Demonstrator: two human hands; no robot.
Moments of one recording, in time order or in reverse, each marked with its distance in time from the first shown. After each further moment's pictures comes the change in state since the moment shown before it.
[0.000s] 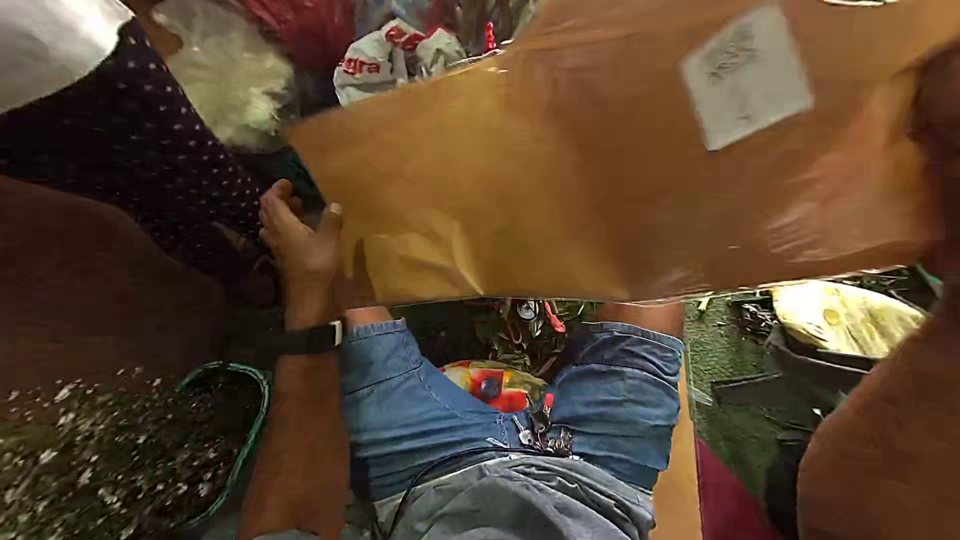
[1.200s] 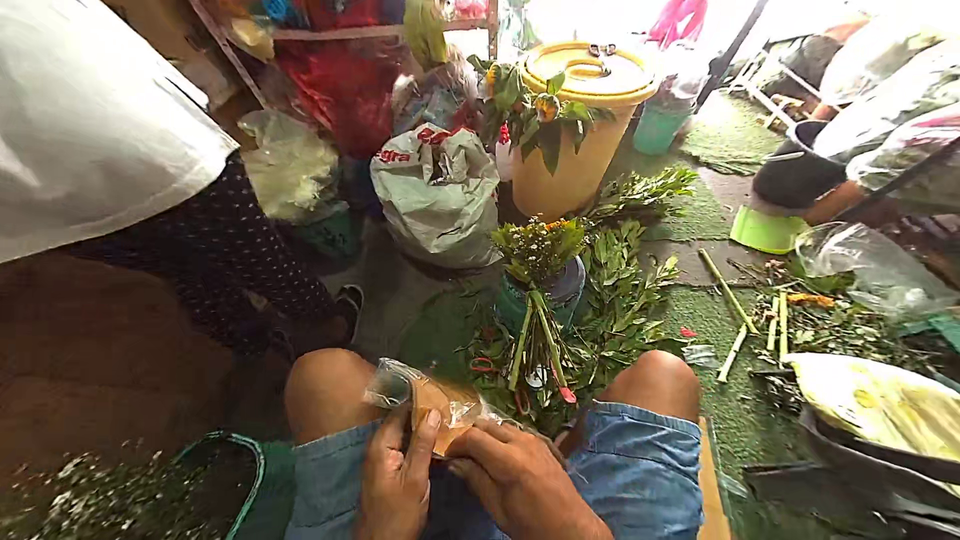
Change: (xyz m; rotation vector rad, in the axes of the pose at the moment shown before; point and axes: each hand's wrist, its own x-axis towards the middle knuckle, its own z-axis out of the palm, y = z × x) left_hand -0.161 0.063 0.014 -0.397 -0.204 -0.069; right_hand -0.124 0.067 0.256 -0.139 -0.455 0.035
